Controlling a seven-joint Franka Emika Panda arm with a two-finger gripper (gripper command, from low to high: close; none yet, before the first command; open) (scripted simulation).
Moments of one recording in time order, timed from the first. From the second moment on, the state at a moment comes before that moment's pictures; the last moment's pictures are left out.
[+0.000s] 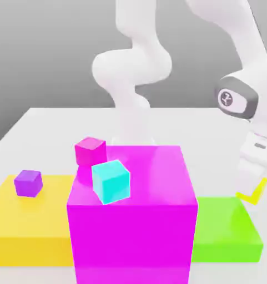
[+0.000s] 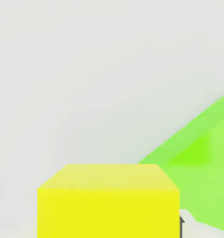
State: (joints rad) arm 0.40 0.12 0.24 -2.47 0.05 2.48 0.57
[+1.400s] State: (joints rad) arm -0.19 -0.52 -0.05 -2.65 -0.02 2.13 0.63
